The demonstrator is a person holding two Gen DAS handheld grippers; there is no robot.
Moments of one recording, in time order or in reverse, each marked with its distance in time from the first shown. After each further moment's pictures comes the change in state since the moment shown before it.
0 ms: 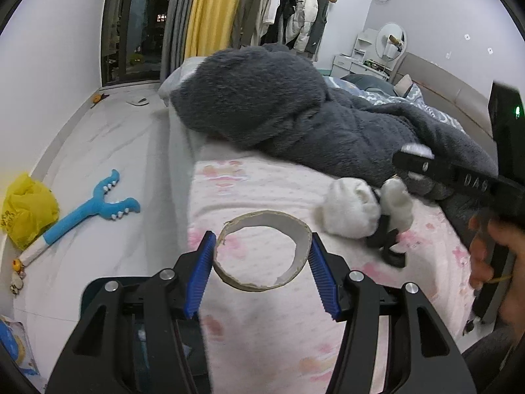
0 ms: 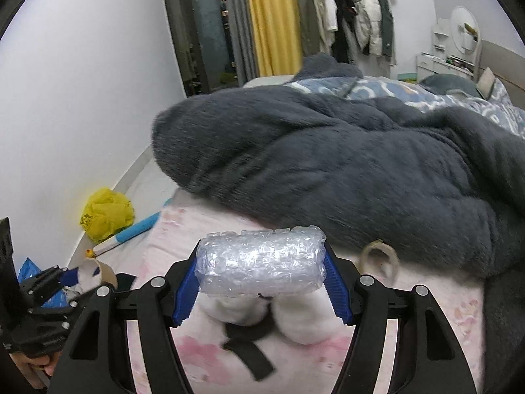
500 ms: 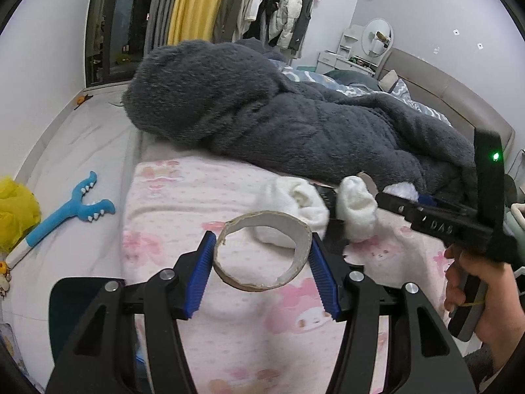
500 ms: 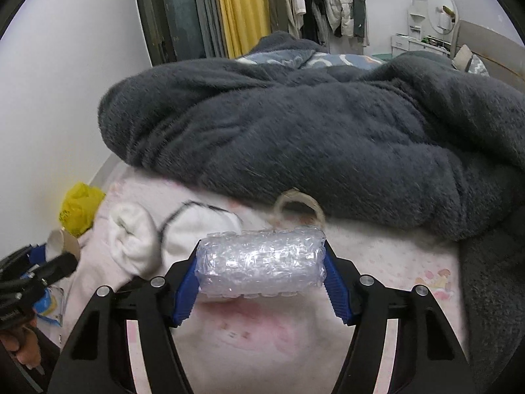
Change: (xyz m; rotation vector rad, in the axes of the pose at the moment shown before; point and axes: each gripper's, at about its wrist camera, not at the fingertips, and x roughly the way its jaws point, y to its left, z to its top) left arm 0.021 -0.062 0.004 0.010 0.003 -0.055; right arm 0.006 -0.079 -0.041 0.064 0.051 -0.081
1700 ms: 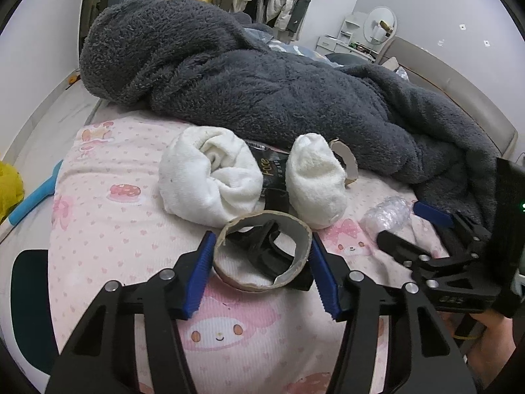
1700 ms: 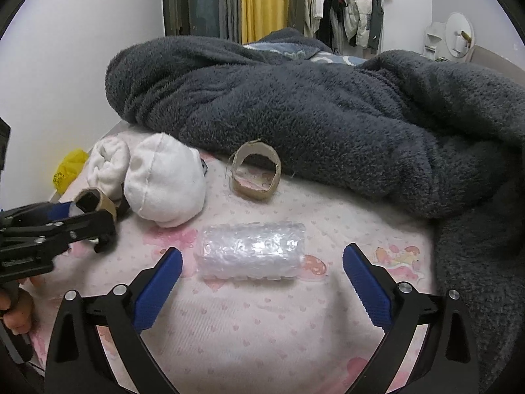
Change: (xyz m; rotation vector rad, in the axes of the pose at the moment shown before) left arm 0.057 -0.064 -0.021 -0.040 0.074 -0.035; right arm -0.008 -0.041 -0.051 -0.146 0.011 -0.026
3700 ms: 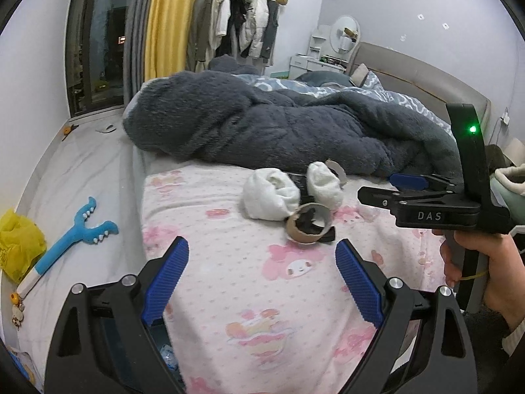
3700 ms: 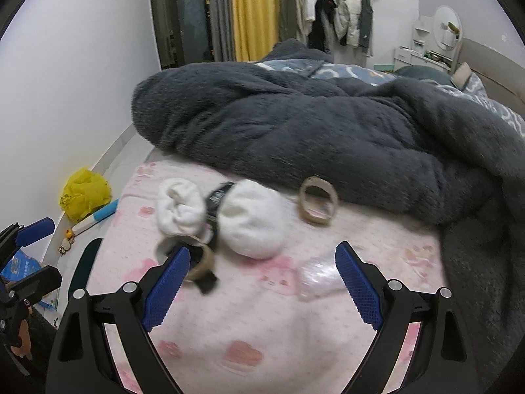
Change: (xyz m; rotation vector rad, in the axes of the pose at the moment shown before) left arm -0.113 0.045 -0.008 0.201 -0.104 -0.032; right arm -0.048 0.068 0.036 0.088 -0.005 -0.020
